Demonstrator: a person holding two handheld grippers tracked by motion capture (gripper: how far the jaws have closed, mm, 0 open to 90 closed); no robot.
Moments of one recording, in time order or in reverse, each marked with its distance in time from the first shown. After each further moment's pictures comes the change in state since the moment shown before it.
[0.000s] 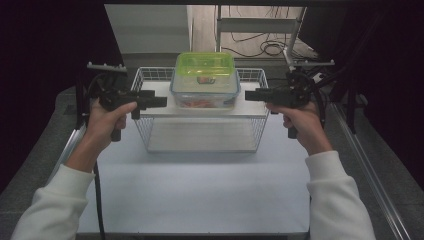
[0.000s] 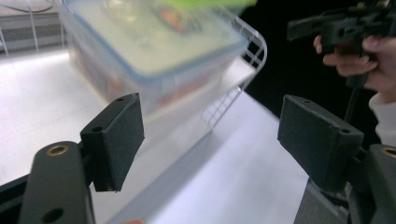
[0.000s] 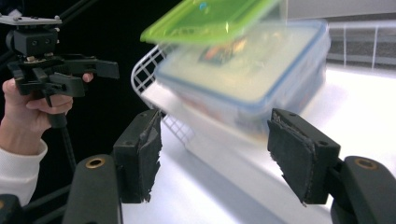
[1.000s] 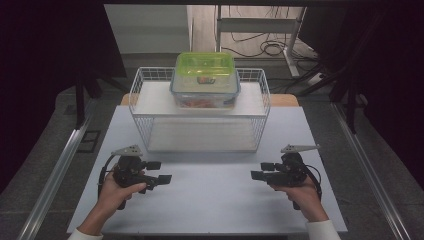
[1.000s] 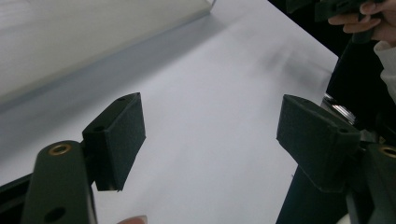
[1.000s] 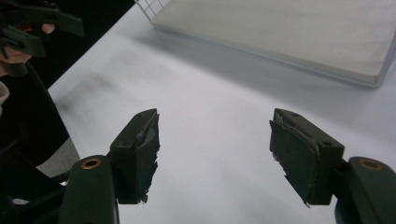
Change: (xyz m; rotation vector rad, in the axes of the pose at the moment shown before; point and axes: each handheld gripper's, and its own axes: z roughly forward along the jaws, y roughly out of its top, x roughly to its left) left arm -0.004 -0.176 0.041 0.182 -0.028 0.023; right arm -0.039 -0.197 0.005 0.196 -0.063 0.003
